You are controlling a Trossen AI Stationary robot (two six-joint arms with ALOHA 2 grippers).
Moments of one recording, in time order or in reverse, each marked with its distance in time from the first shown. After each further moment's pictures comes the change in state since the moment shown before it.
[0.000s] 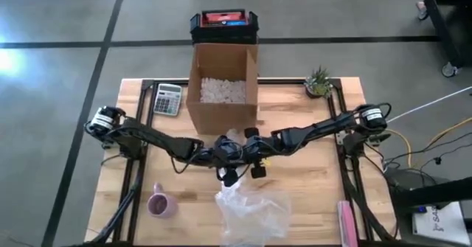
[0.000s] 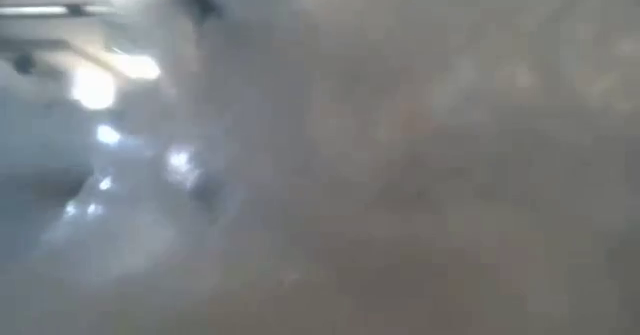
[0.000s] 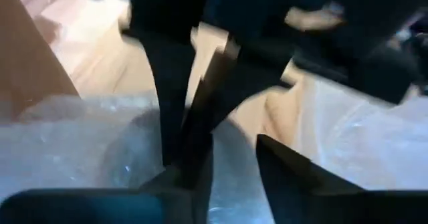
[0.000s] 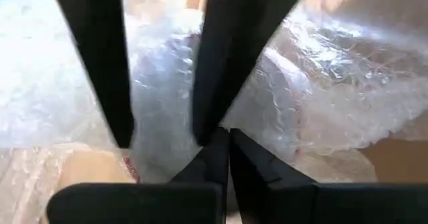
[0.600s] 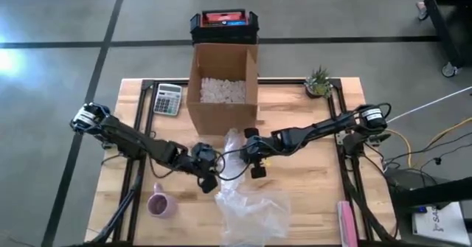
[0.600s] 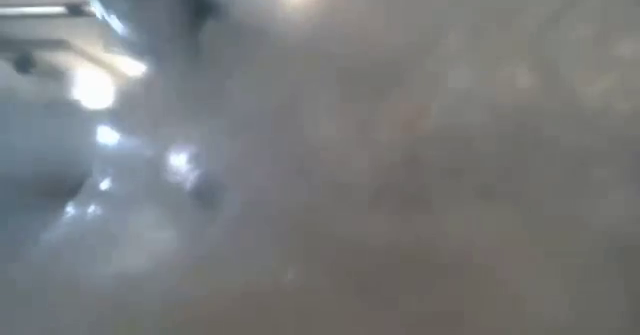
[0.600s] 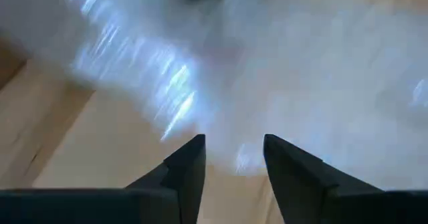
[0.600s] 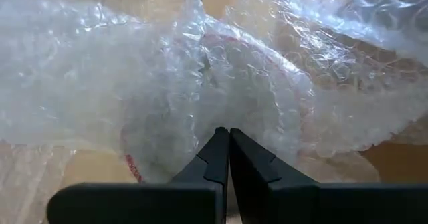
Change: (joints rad) left arm -0.121 -0.109 -0.127 -0.164 -0.059 -0.229; right arm 0.000 -0.002 -0.001 0.007 -0.006 0.008
